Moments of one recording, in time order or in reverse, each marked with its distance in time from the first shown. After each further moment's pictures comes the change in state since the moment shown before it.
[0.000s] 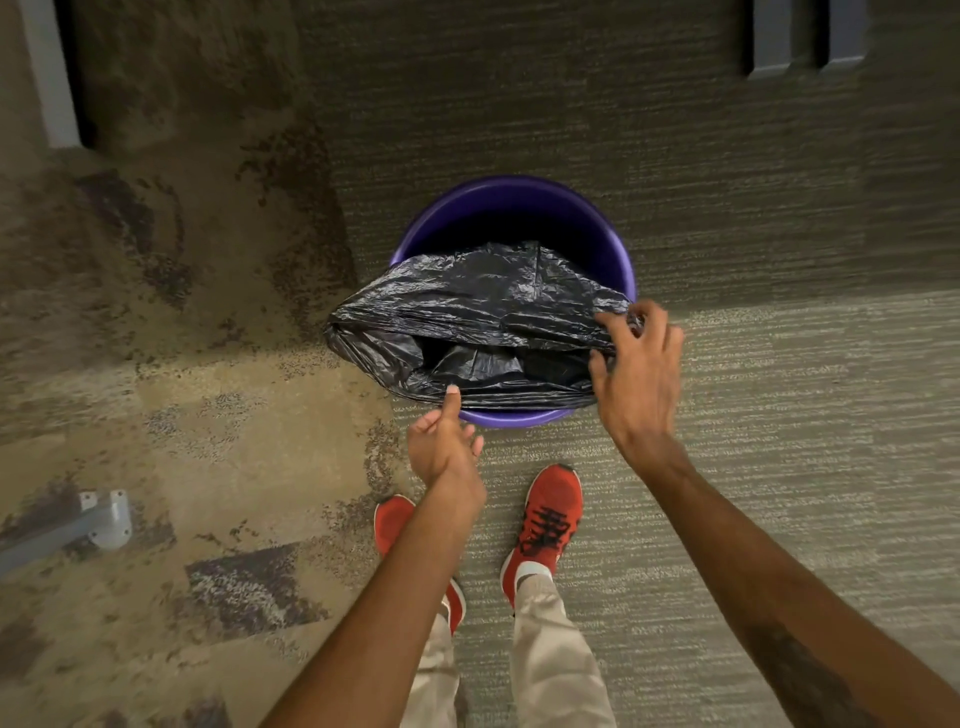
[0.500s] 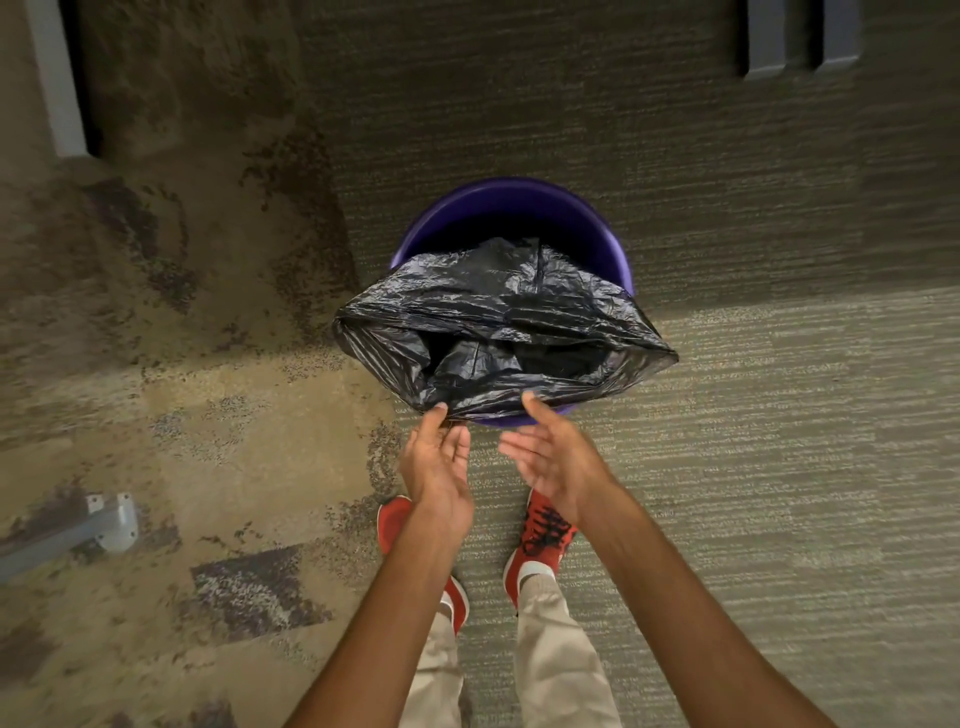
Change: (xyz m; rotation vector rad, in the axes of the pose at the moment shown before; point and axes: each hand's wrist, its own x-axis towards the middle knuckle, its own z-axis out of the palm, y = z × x) left_hand -0.012 0.003 -0.024 -0.234 -0.122 -0.024; right_hand -0.068 -0.056 -0.007 1.308 -0.734 1.163
